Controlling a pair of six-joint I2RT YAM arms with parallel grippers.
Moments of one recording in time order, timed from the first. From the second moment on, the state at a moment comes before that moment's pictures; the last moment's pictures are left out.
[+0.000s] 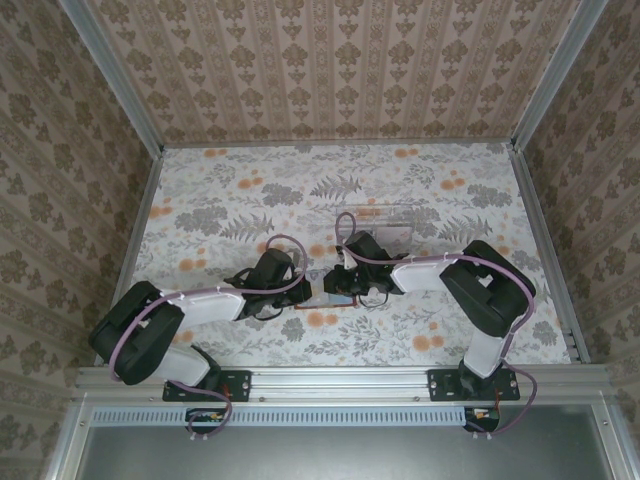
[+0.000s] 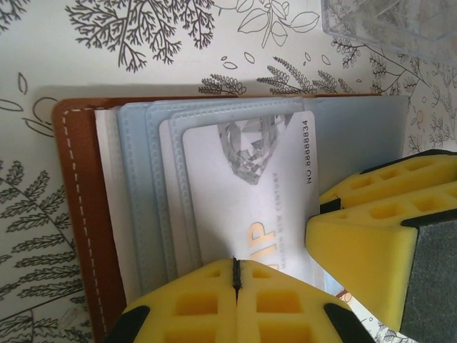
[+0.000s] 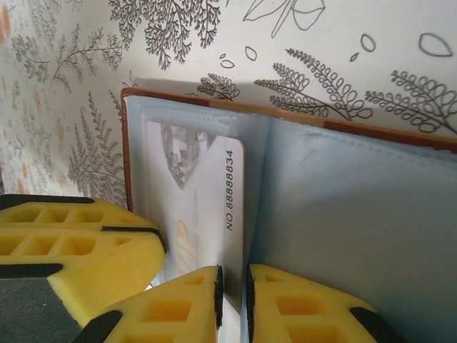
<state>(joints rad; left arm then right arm) -0.75 1.41 0.47 0.08 0.23 -0.81 0.71 1.78 0.81 0.10 -0.43 0.81</state>
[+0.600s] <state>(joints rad) -0.73 1.26 0.47 -0.02 0.22 -0.79 0.69 1.79 0.78 0.16 -0.46 0.84</state>
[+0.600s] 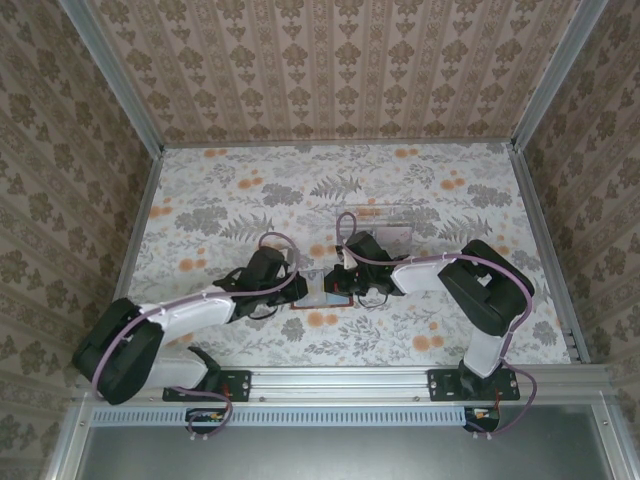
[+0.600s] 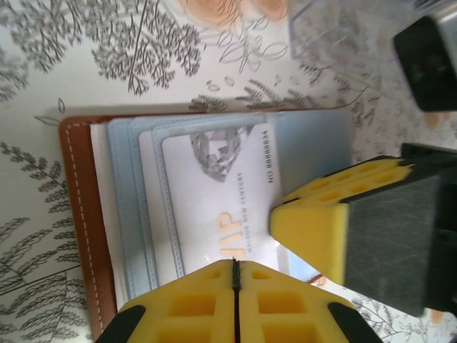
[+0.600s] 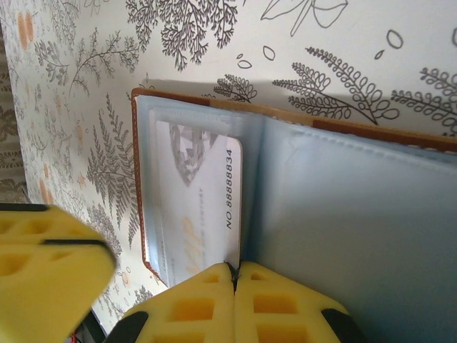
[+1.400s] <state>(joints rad) -0.72 1.34 0.44 0.01 0.21 -0.79 0.68 1.79 0.76 0.21 -0.49 0.86</state>
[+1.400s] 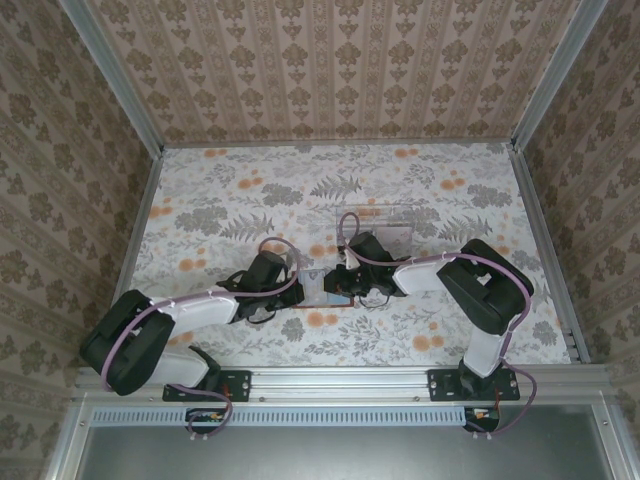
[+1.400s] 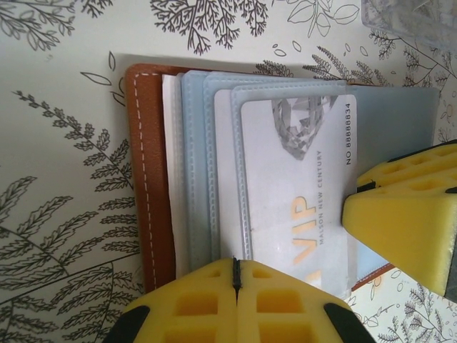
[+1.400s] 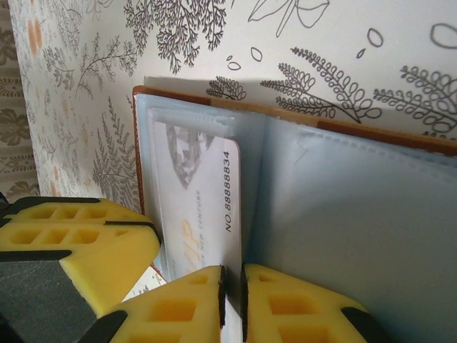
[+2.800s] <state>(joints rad) -0.72 1.38 0.45 0.04 0.21 -0.79 0.60 1.73 0.66 0.26 -0.53 0.87</state>
